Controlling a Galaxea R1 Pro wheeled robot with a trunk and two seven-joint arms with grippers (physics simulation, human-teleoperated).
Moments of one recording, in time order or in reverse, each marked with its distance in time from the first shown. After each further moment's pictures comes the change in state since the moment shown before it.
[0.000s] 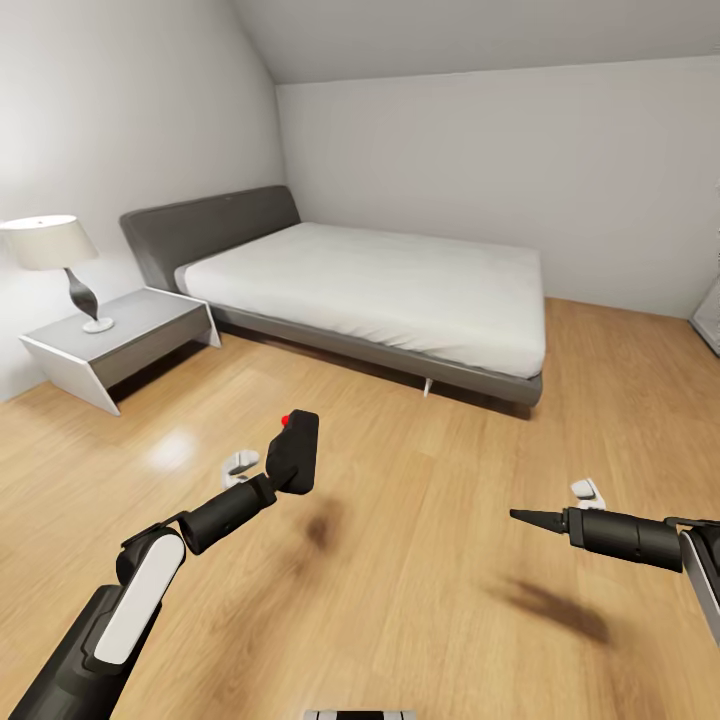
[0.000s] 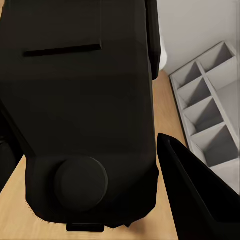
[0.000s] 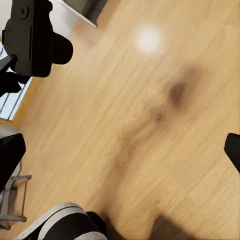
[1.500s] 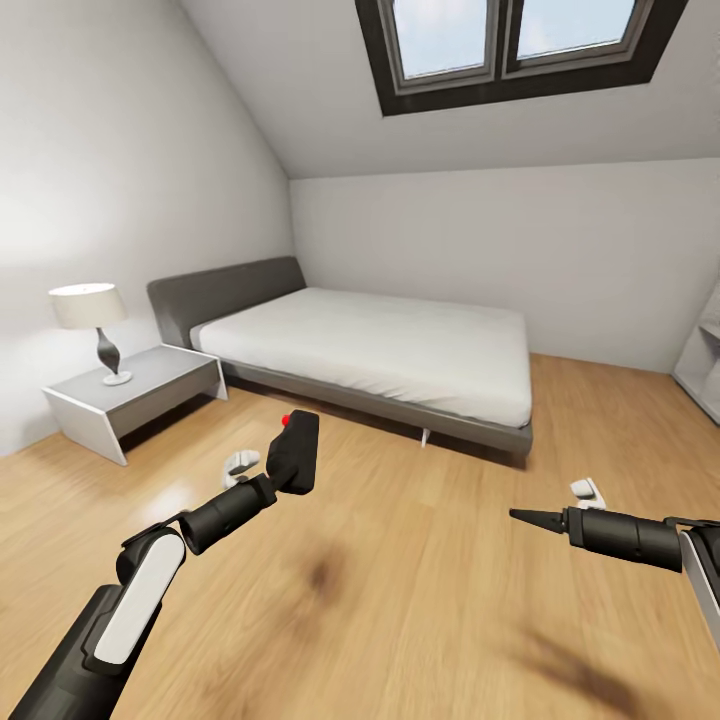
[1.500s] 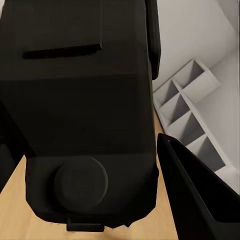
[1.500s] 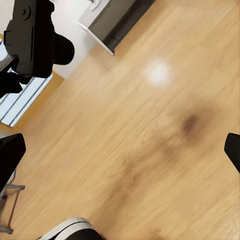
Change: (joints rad) left arm -0.001 0.000 -0.001 0.000 0.002 0.002 0.000; right arm 0.000 0.002 0.000 -0.001 -0.003 -0.004 0.000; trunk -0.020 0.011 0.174
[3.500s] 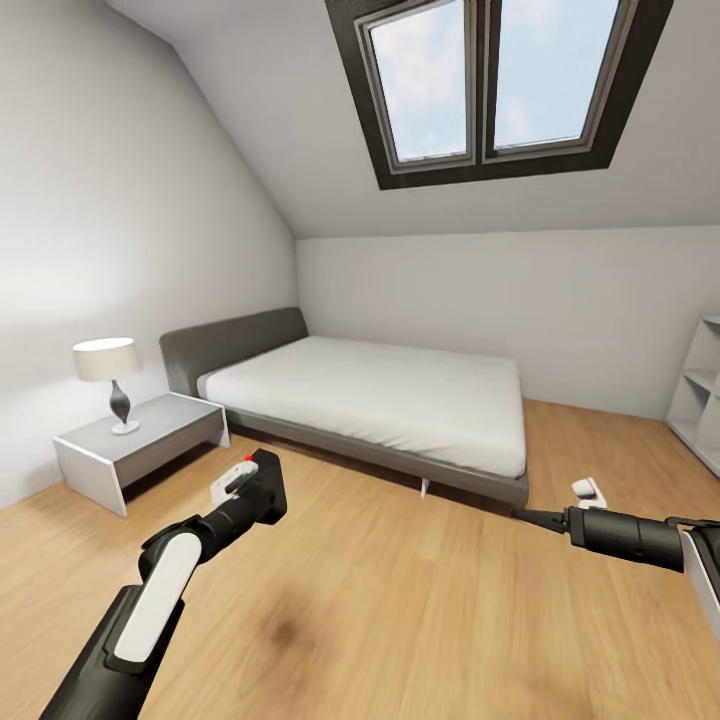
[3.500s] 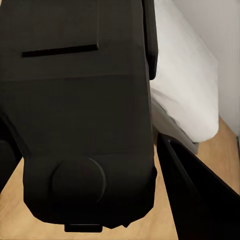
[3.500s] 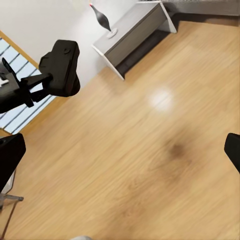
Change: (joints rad) left arm 0.000 -0.087 0.011 0.003 0.087 0.003 0.651; right arm 0.000 -0.004 -0.001 0.001 -0.001 0.000 0.000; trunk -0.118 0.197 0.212
